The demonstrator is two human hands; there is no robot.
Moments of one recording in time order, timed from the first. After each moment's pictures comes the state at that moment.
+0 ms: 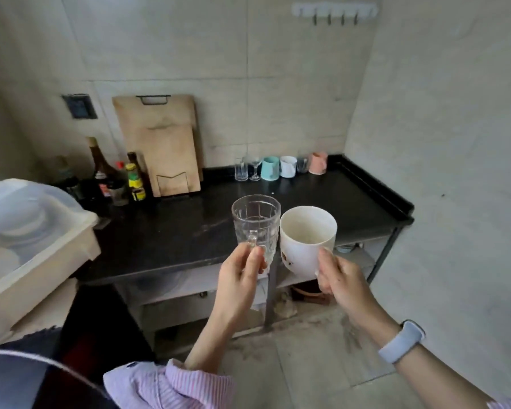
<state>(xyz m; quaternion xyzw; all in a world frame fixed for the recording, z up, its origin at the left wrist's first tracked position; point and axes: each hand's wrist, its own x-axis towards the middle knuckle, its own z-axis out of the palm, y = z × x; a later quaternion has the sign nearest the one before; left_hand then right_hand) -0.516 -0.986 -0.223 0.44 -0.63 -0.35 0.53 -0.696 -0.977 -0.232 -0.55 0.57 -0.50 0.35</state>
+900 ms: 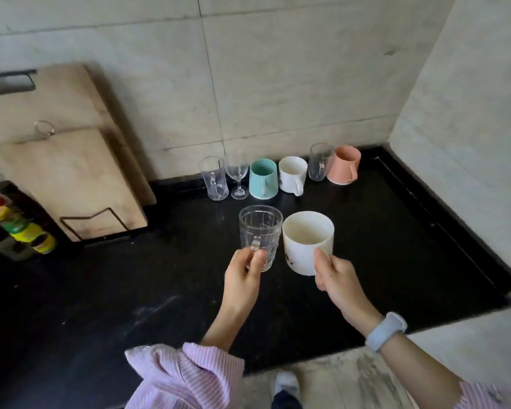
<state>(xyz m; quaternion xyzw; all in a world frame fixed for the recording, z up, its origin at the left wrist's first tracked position) -0.661 -1.446 -0.331 0.60 -0.54 -0.40 0.44 -0.833 -1.441 -0.330 -0.47 0.62 -0.42 0.47</state>
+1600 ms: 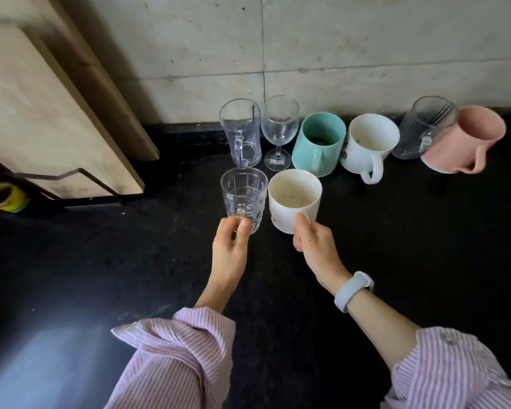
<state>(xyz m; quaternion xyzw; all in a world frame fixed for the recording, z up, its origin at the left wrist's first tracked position) -0.607 -1.593 -0.441 0.69 -0.42 -0.36 0.45 -0.753 -1.630 -0.459 -0.49 0.57 -0.35 0.56</state>
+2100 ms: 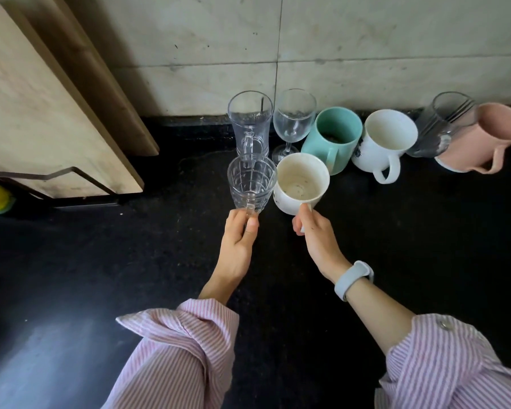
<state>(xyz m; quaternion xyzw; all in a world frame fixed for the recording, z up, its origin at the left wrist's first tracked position) -0.582 -1.613 -0.467 0.64 -0.46 -0.44 0.43 -0.729 -1.654 -0.475 -0.48 0.61 -0.32 0.55</state>
